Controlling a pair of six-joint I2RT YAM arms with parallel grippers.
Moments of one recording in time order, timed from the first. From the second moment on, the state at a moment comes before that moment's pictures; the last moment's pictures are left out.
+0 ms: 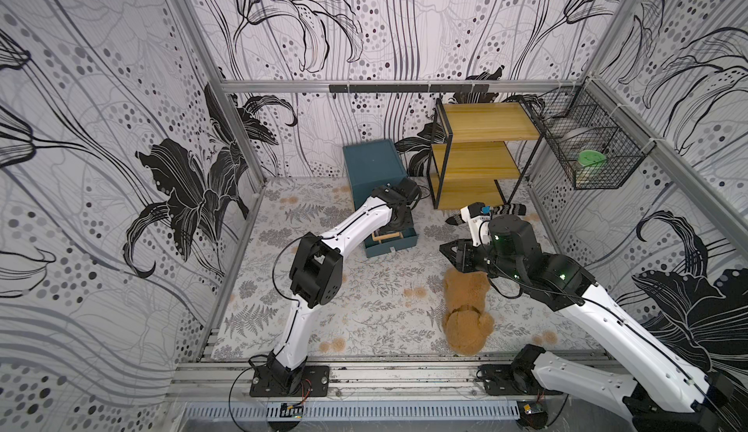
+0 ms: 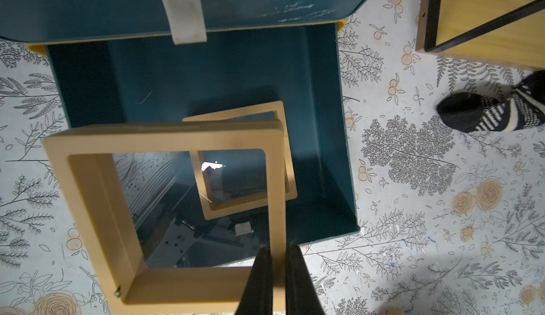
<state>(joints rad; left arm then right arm) -0.60 2.18 2.02 -1.02 -0.17 -0.78 0.72 0.99 1.16 -0.73 -0.08 0.59</state>
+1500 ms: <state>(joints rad) -0.58 2.32 2.05 -0.93 -0.11 -0.78 0.72 0.99 1.16 -0.73 -0.08 0.61</state>
